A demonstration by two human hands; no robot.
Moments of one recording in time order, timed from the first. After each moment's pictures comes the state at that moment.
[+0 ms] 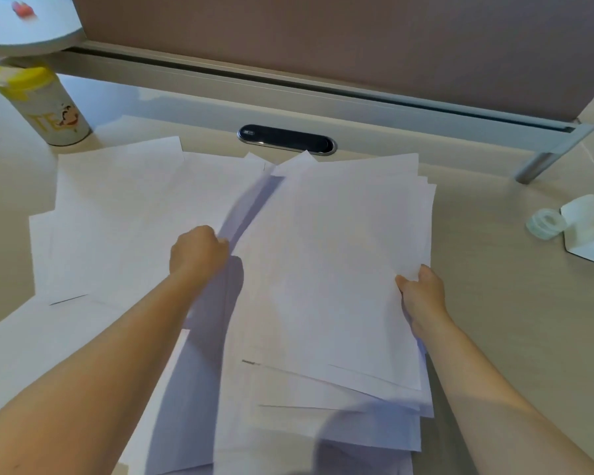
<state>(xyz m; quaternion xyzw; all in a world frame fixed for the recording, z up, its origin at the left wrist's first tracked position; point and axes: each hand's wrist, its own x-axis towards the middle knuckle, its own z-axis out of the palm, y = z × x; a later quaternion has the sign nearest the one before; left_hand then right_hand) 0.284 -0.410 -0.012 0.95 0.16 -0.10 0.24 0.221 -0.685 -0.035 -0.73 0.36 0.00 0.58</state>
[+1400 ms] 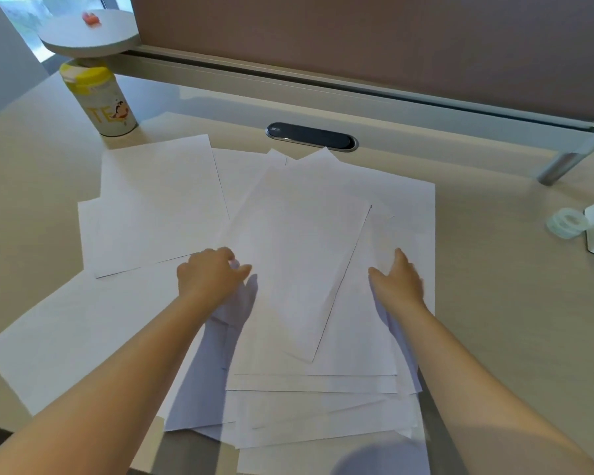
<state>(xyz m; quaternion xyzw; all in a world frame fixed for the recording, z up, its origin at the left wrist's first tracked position) 0.217 -0.398 -0.014 0.97 0.15 -0.15 0.15 0.206 -0.645 -0.036 -0.89 0.23 0.14 0.38</state>
